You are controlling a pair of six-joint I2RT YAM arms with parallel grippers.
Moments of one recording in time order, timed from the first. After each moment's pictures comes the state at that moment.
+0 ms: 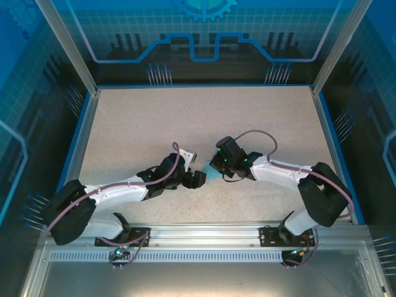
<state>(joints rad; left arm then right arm) -0.78 1.33 0.54 0.10 0.04 -0.44 0.72 1.52 0.83 -0.22 -0.02 1.25</state>
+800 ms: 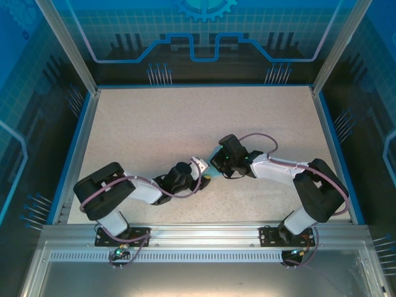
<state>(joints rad) -0.84 1.66 0.46 0.66 -0.06 -0.01 0.67 1.56 0.81 -0.16 -0.13 1.37</state>
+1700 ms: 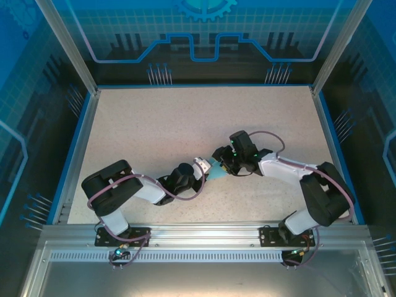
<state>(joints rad) -0.85 1.71 0.47 0.73 -0.11 0.01 0.55 1.48 0.77 -0.16 -0.26 1.23</state>
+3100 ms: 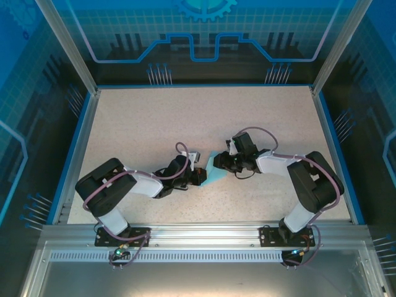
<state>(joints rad) -0.75 1.68 0.52 0.54 0.18 -0.77 0.49 1.65 0.76 -0.06 -0.42 0.72</state>
